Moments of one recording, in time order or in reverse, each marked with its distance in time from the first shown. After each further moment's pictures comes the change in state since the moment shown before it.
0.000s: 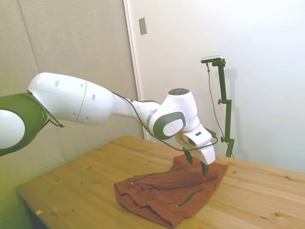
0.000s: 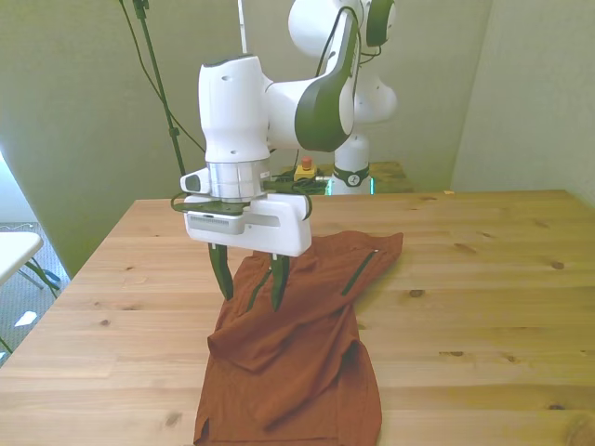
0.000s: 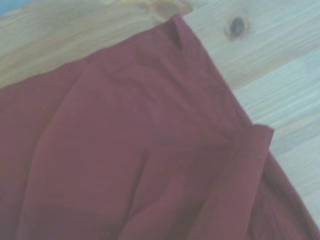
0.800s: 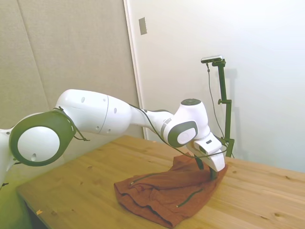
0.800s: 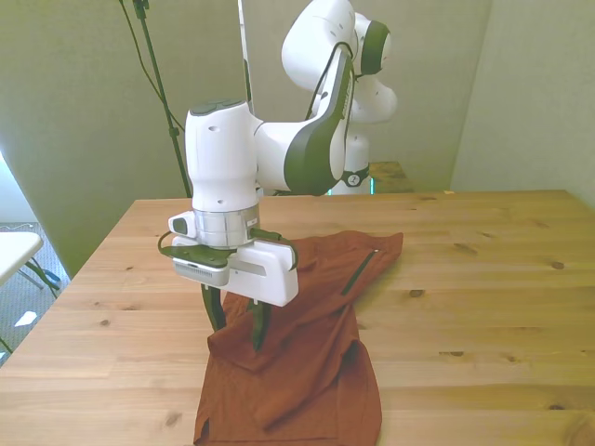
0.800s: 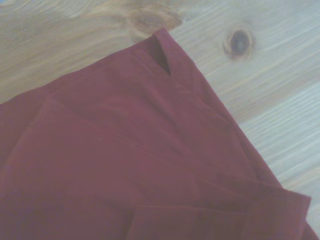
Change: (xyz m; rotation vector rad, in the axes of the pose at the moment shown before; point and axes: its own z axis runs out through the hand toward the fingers) arm 0.012 -0.017 0.054 -0.030 -0.001 0.020
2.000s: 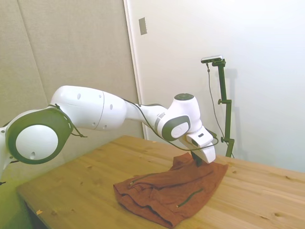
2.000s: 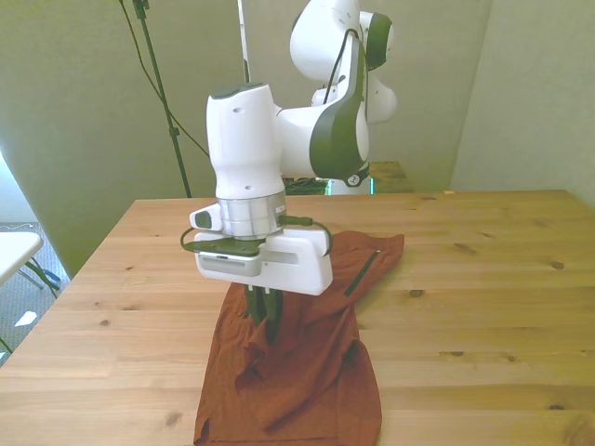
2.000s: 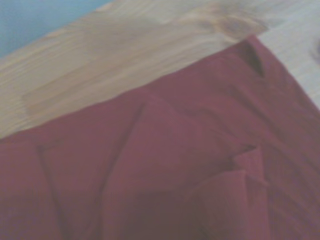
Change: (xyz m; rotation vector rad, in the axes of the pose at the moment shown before) arm -0.043 -0.035 -0.027 0.075 -0.049 -0.057
